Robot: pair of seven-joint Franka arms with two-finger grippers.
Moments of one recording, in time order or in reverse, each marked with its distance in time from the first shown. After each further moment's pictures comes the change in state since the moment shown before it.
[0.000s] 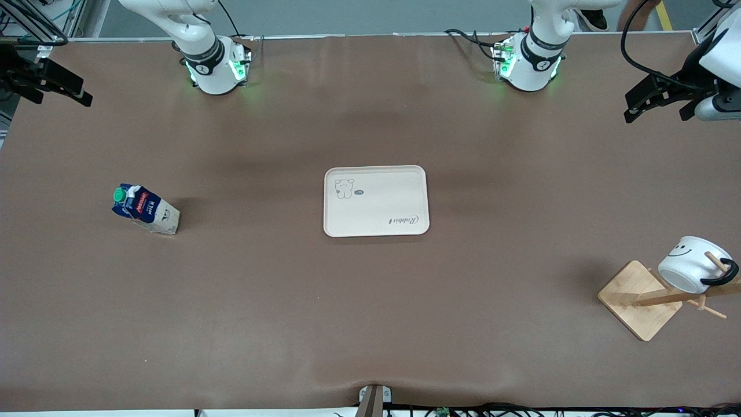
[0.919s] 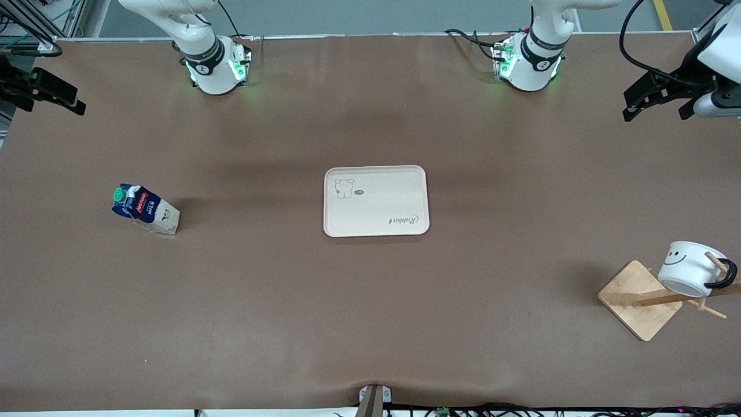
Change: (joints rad) left arm 0.000 0.000 -0.008 0.015 0.000 -0.001 0.000; right arm 0.007 0.086 -0.012 0.117 -0.031 -0.059 0.006
